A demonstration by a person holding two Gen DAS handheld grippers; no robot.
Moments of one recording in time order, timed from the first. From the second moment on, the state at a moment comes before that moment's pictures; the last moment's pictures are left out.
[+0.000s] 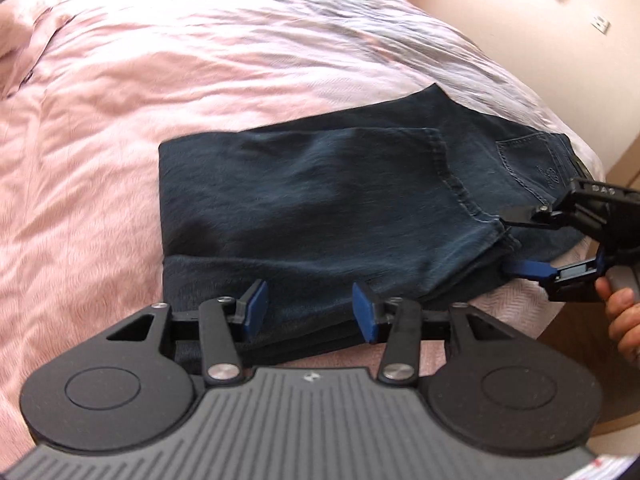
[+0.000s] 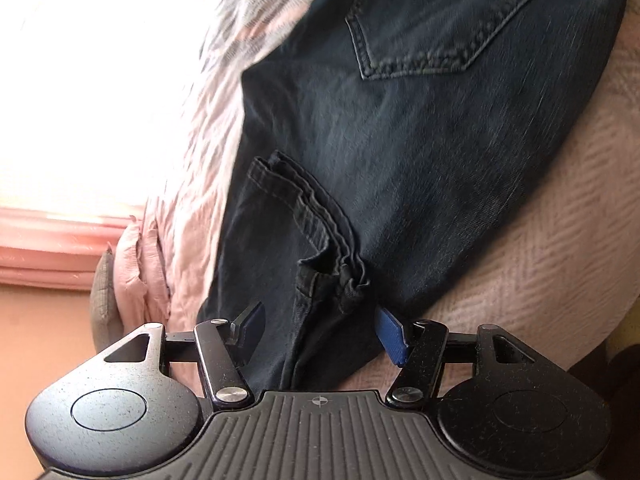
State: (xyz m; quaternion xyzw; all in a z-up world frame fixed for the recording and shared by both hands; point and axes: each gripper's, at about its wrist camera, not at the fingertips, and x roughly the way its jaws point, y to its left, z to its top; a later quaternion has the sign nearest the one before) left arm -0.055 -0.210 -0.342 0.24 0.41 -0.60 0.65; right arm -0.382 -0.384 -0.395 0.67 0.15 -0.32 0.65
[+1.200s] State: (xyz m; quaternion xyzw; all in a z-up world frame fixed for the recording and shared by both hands) left arm -0.019 -0.279 -0.337 0.25 0.33 -0.61 0.67; right arm -0.298 -0.410 -0.320 0.24 0.30 -0.43 0.82
